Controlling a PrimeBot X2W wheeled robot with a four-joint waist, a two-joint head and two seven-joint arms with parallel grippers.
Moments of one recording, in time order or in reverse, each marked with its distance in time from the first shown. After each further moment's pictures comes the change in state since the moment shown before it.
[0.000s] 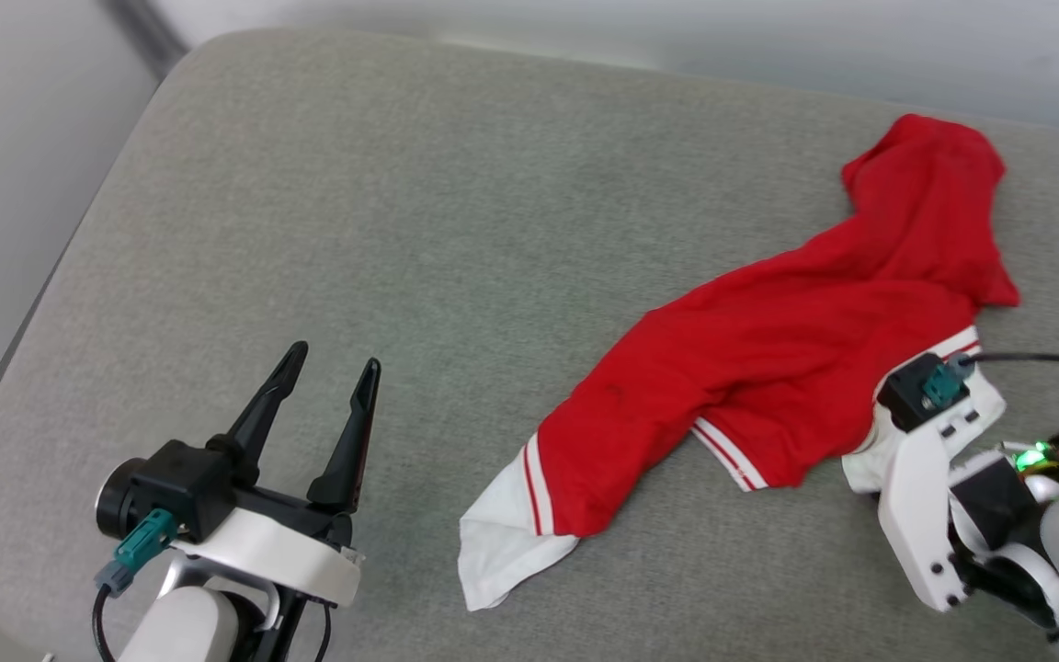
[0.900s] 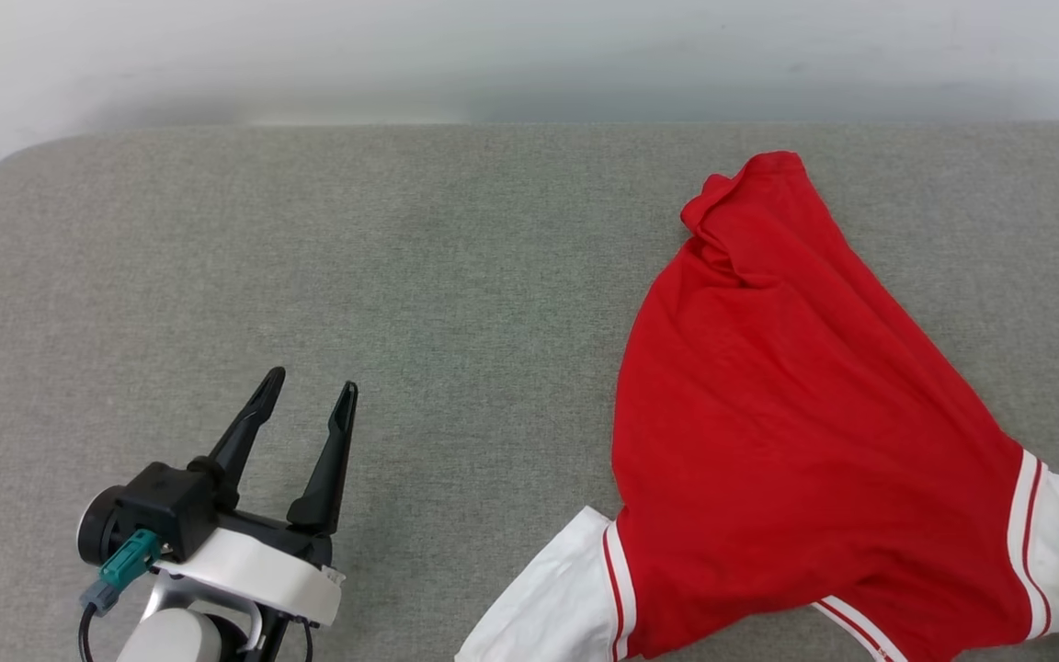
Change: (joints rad) left arm 0.046 -0.012 0.056 0.019 0.025 -0.026 0.000; right arm 0.343 -0.190 -0.326 -0.009 -0.036 0.000 -0.047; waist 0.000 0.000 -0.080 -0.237
